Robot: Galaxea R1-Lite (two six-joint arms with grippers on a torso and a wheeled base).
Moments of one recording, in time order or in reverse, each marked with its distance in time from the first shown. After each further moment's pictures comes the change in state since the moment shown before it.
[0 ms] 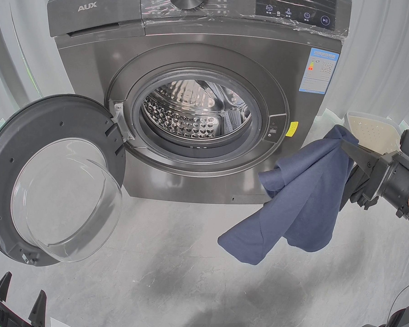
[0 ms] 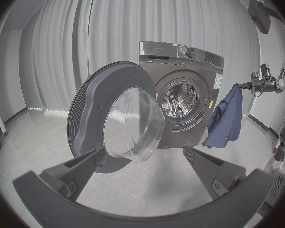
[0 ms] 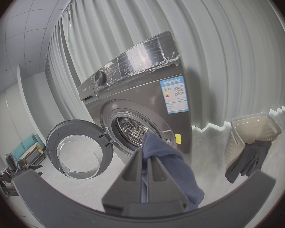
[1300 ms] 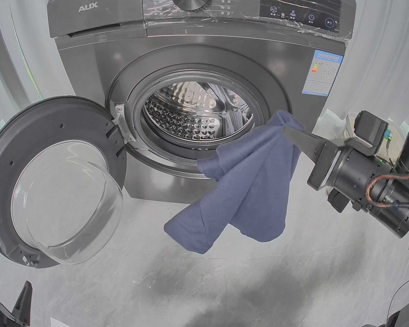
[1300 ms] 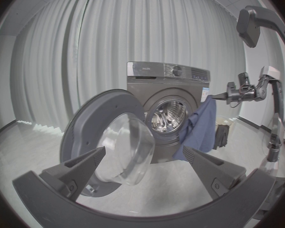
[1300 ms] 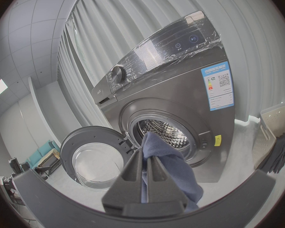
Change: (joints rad) left arm 0.006 0.056 -0.122 -0.069 -0.119 0.043; right arm 0.175 0.238 -0.155 -0.134 -0.013 0.069
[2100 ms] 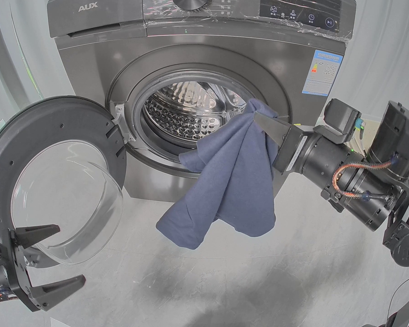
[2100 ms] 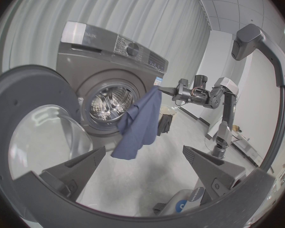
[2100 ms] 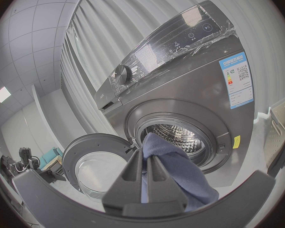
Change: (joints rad) left arm -0.226 0.689 -0.166 -0.259 -0.416 -0.007; right arm 0.029 0.146 -0.104 -0.110 0.002 0.026
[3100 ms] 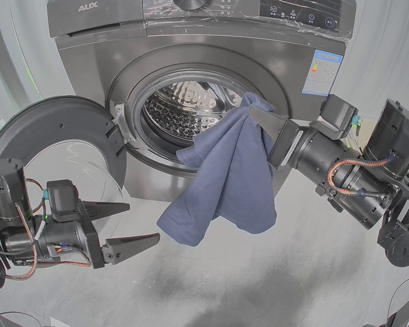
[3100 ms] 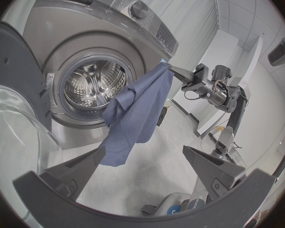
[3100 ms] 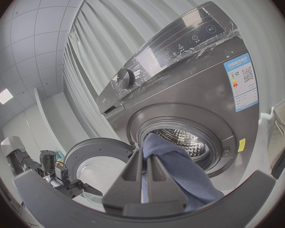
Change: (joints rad) left arm -0.202 0.563 -0.159 -0.262 0.069 -0.087; right arm 0.004 0.027 -0.016 -0.053 0.010 0.002
